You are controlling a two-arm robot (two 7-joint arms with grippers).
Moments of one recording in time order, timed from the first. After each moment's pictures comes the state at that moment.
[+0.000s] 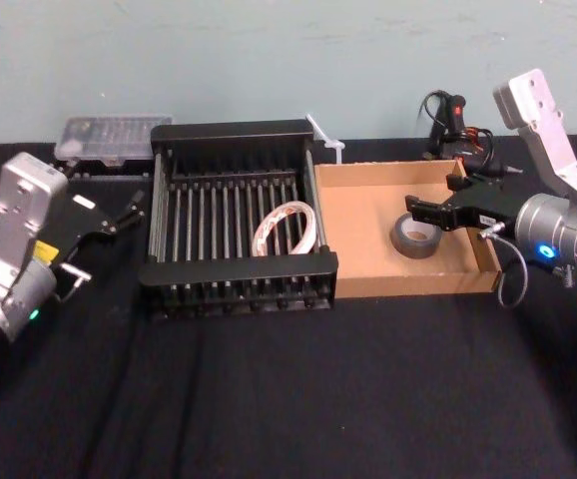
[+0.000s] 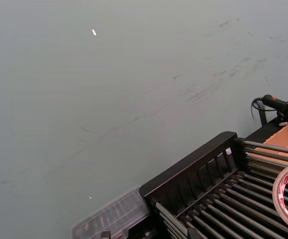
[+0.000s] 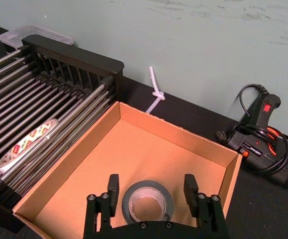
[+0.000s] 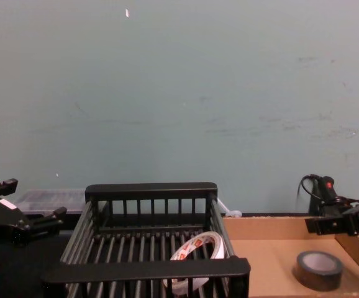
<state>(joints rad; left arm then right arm) -0.20 0.60 0.45 -1.41 -0.25 -0.12 0.03 0.39 0.46 -0.36 -1.40 0.35 0.49 0.35</state>
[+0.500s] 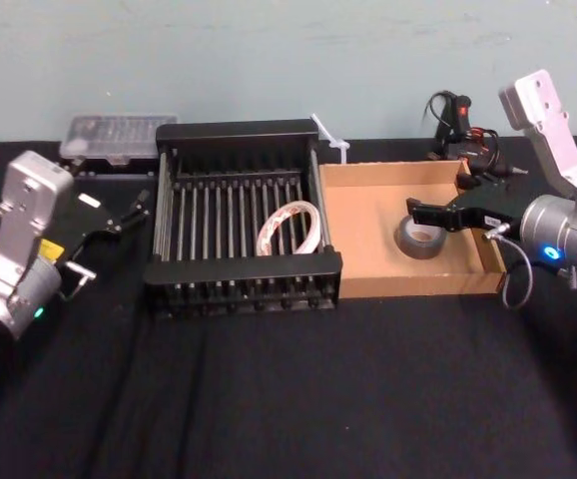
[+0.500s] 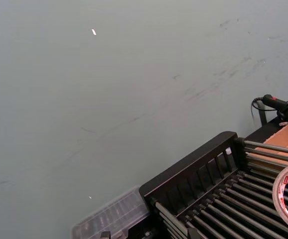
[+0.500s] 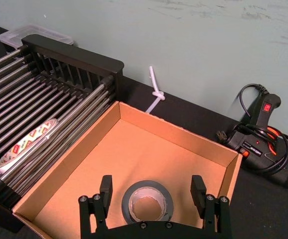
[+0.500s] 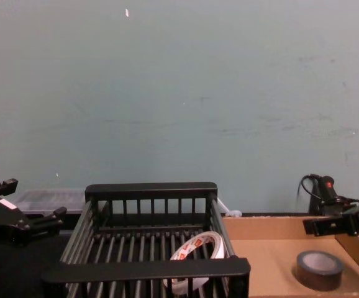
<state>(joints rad) -0.20 0.60 0.45 -1.41 -0.25 -0.12 0.03 0.39 0.46 -0.36 -1.40 0.35 0.49 0.35</state>
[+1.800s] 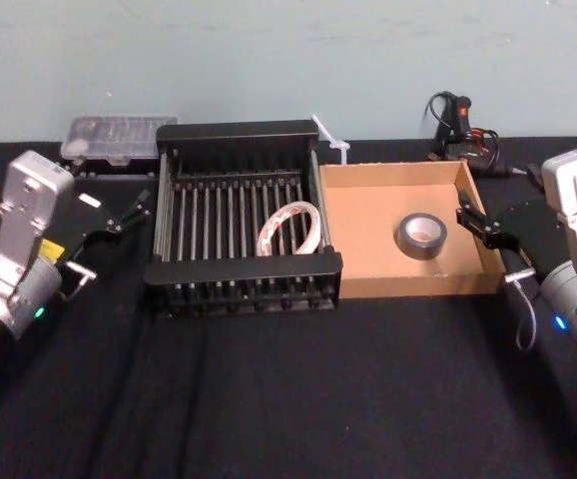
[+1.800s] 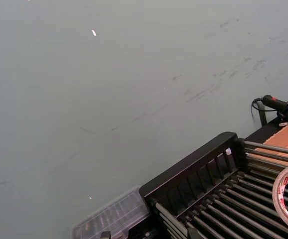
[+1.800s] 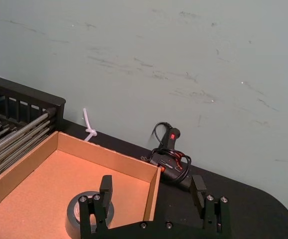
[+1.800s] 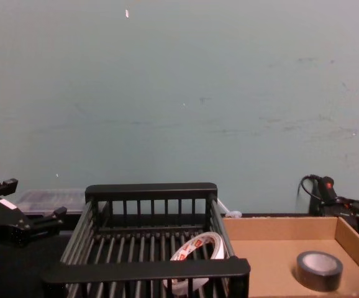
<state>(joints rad) -0.20 0.60 0.45 -1.41 -0.25 -0.12 0.03 0.05 0.37 -0.24 -1.58 0.07 0.05 -0.02</state>
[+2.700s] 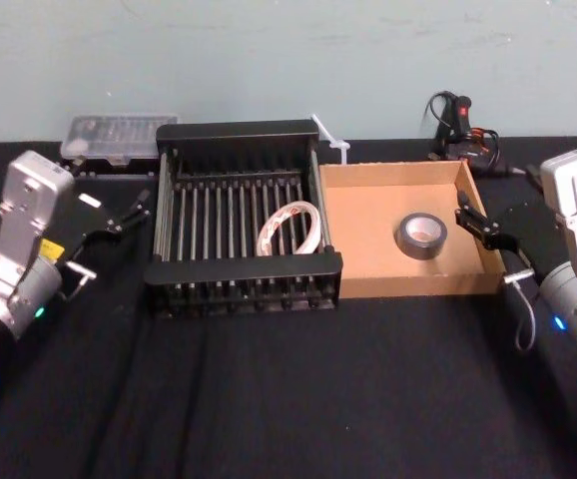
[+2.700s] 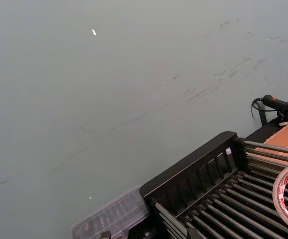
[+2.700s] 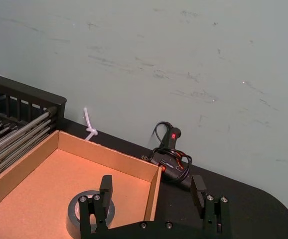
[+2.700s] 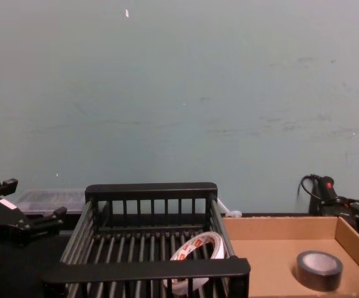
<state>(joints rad) -0.20 0.60 0.45 -1.41 -0.25 -0.12 0.03 0.05 0.37 -0.24 -1.58 0.07 0.05 -0.03</state>
